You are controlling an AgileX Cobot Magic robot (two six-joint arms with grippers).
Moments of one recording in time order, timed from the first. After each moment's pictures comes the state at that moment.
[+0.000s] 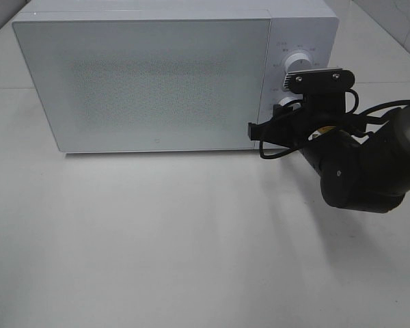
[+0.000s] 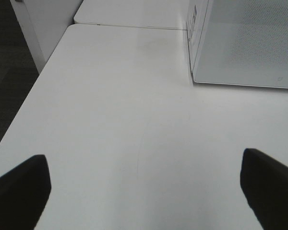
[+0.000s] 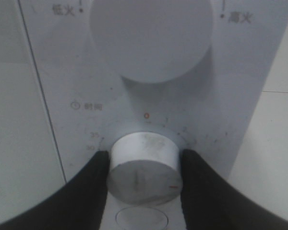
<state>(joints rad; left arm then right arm) 0.06 0.00 -0.50 -0.03 1.04 -0.01 0.48 2.00 -0.70 0.52 -1.06 -0.22</state>
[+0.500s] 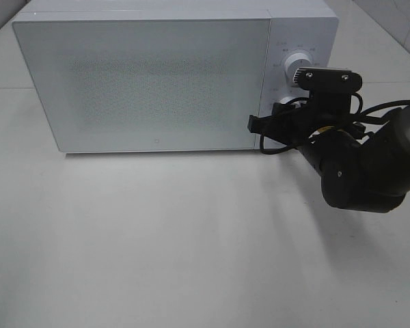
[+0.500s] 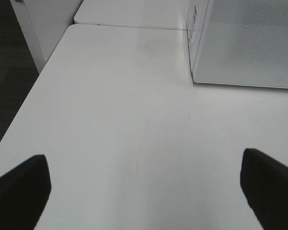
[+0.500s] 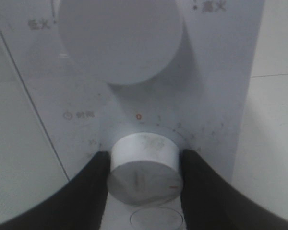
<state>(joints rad) 0.06 0.00 -0.50 -0.03 1.04 -0.01 0.48 2.00 -0.70 0.50 -1.07 -0.05</state>
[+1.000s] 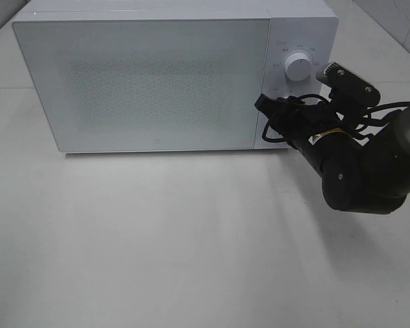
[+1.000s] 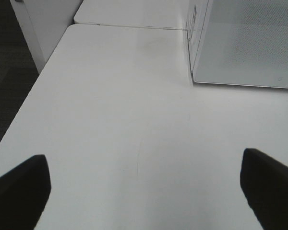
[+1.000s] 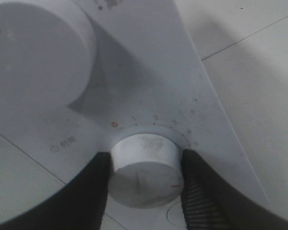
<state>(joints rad) 0.06 0.00 -0.50 -0.03 1.04 -0.01 0.48 2.01 -0.69 0.48 -1.09 0.39</state>
